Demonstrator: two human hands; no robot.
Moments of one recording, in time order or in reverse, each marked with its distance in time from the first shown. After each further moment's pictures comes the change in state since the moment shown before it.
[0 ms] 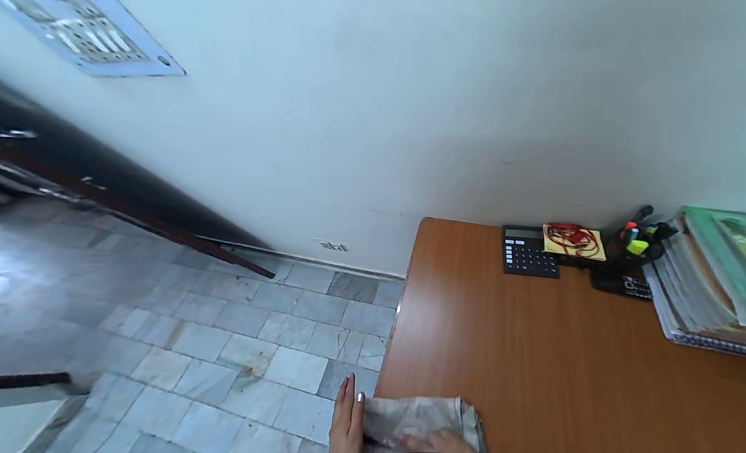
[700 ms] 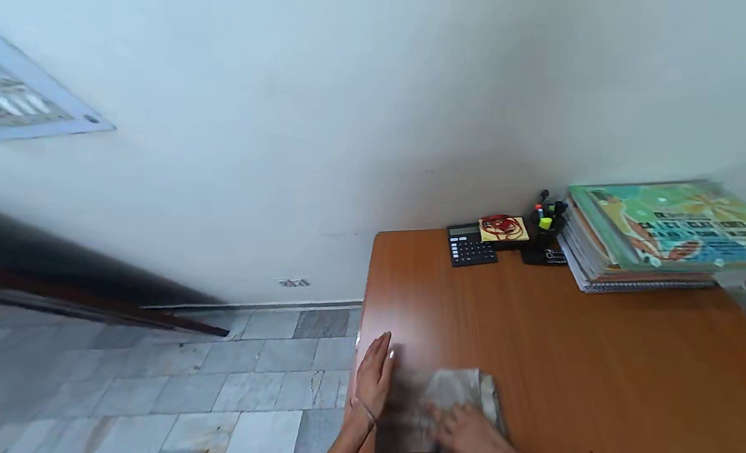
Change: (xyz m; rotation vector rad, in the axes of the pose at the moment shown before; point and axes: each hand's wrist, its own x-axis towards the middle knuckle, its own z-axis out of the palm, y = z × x) left_hand 0.045 0.077 0.065 0.130 -0.237 0.493; right_hand -0.080 0.008 -0.016 -0.019 0.110 0.375
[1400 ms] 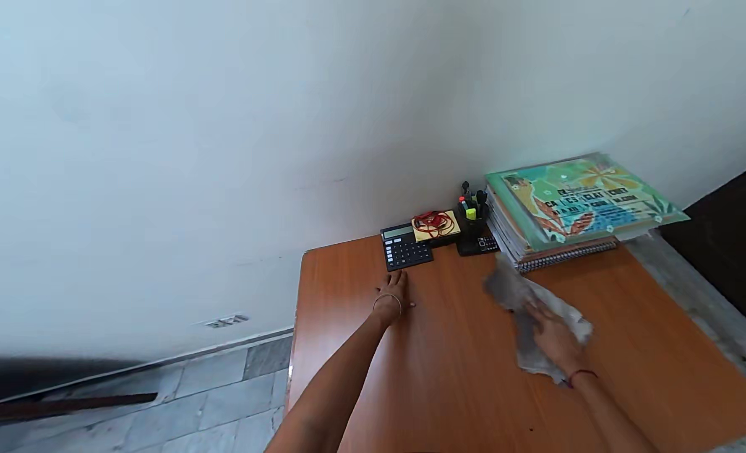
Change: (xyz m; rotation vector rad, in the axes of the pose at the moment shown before) left_hand 0.200 0.116 0.127 0.726 -0.662 -0.064; right_hand -0.155 0.198 -0.072 0.247 0.551 1.051
